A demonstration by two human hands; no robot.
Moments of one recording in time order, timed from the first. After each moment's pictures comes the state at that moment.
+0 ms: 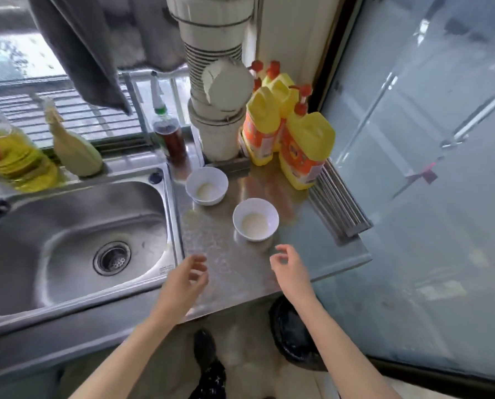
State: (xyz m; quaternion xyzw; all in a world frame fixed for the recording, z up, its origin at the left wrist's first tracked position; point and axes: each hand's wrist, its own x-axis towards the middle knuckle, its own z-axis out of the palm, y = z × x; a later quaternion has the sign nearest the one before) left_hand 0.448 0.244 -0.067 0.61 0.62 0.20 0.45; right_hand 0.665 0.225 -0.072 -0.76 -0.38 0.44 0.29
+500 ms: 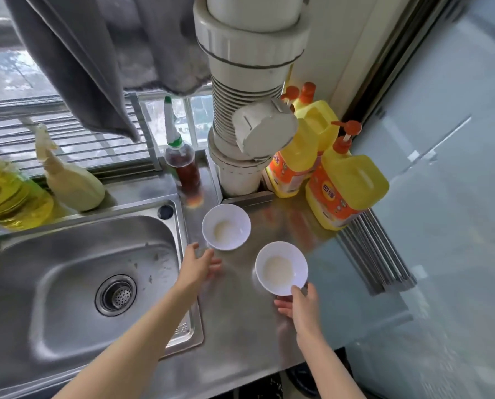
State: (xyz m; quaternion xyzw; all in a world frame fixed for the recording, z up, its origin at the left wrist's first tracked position) left_hand 0.452 0.417 -0.098 0.31 0.67 0.26 0.63; right_hand 0.635 0.313 -0.099 -0.76 -0.10 0.48 0.42
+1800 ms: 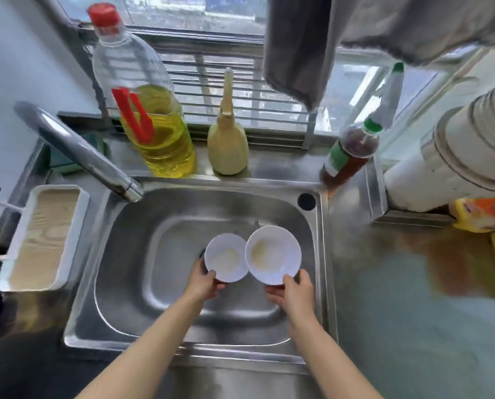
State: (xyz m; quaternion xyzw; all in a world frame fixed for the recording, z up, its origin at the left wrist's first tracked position) left_hand 0.198 0.396 -0.206 0.19 0.76 0.25 0.56; right_hand 0.377 0.400 -0.159 -0.71 -0.18 0.61 0.30
